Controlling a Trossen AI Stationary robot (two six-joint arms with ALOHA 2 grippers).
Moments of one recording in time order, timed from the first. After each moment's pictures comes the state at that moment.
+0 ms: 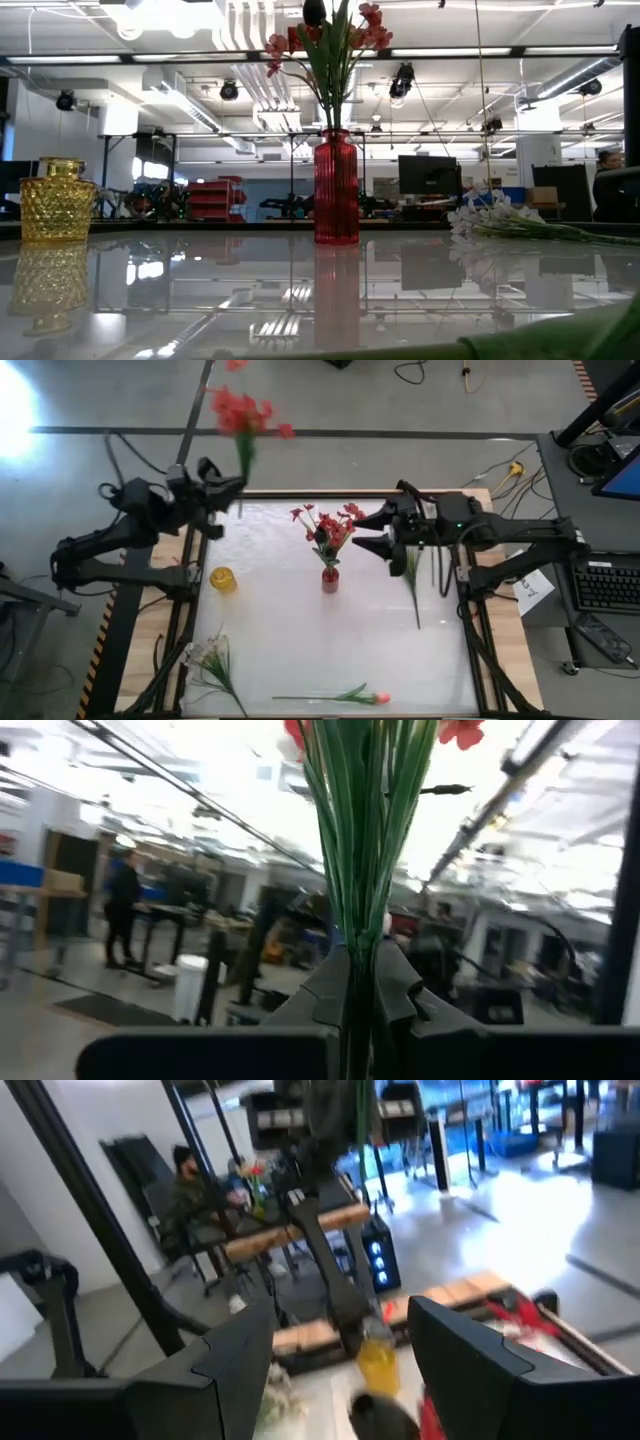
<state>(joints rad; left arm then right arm) 0.20 0.85 1.05 0.19 -0.06 -0.18 0.02 1.20 1.29 -0.09 0.04 0.28</state>
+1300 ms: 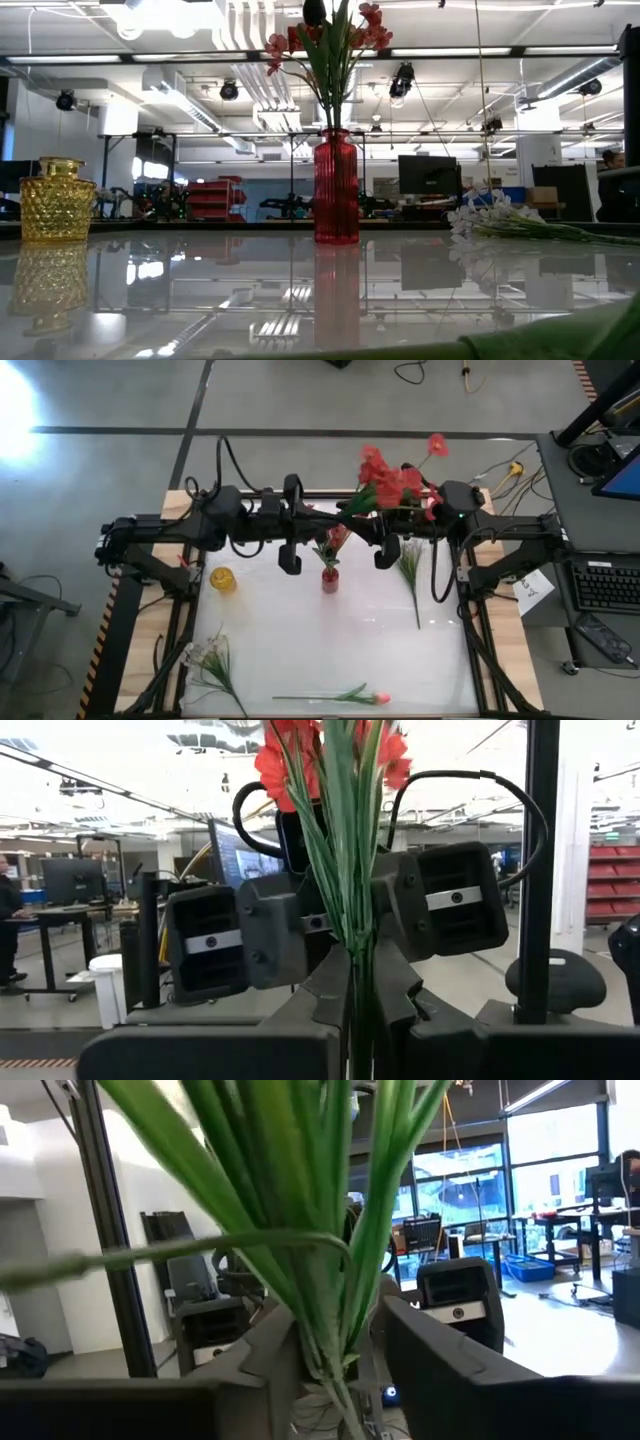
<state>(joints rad) -0.02 1.41 1.48 0.21 0.01 0.03 0.03 1.37 1.52 0.13 0.04 0.12</state>
